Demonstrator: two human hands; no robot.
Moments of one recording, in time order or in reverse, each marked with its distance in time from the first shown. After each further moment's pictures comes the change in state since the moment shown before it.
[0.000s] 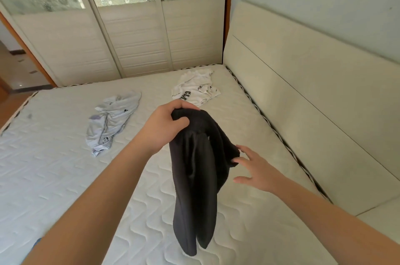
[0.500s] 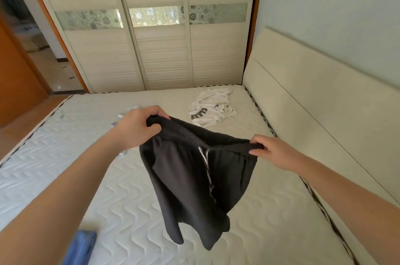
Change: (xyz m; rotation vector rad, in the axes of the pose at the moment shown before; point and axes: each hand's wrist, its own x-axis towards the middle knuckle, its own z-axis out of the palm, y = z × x) left_hand -0.006 0.001 -0.084 0.483 0.086 -0.002; right_hand 0.044 0.006 -0.132 0.233 0.034 -0.058
